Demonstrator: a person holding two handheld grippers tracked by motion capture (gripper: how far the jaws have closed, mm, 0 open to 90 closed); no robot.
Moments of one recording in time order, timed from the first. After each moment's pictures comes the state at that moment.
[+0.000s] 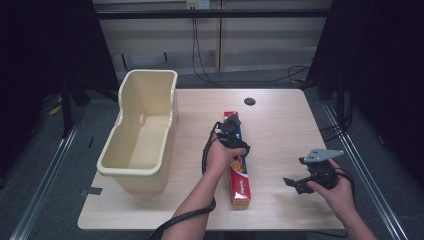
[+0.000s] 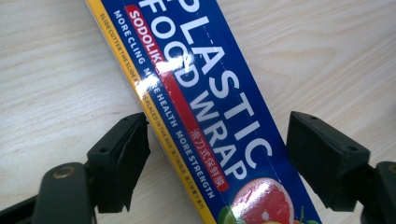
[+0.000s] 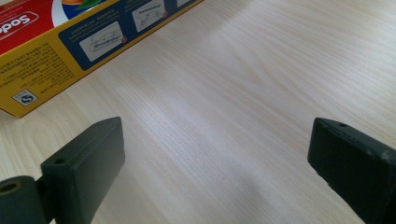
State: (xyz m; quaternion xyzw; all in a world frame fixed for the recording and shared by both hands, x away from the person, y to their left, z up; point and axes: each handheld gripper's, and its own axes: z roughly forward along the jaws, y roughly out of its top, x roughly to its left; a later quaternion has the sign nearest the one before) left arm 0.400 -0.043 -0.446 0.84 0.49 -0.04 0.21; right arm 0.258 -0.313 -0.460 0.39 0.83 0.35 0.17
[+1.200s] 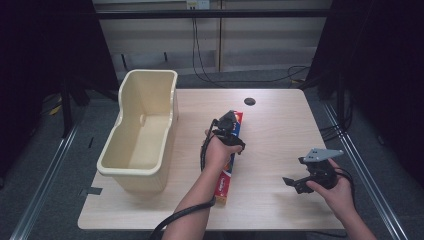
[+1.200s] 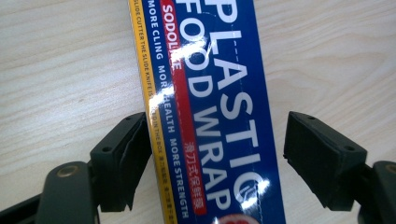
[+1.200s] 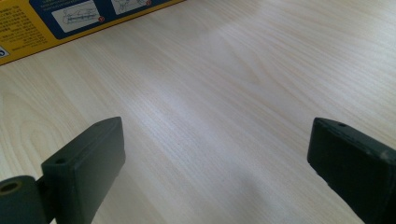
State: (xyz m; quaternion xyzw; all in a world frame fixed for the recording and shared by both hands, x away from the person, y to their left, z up) left arm 0.413 -0.041 -0.452 0.83 0.53 -0.02 0.18; right arm 0.259 -0.313 -0.461 0.39 0.83 0.35 0.17
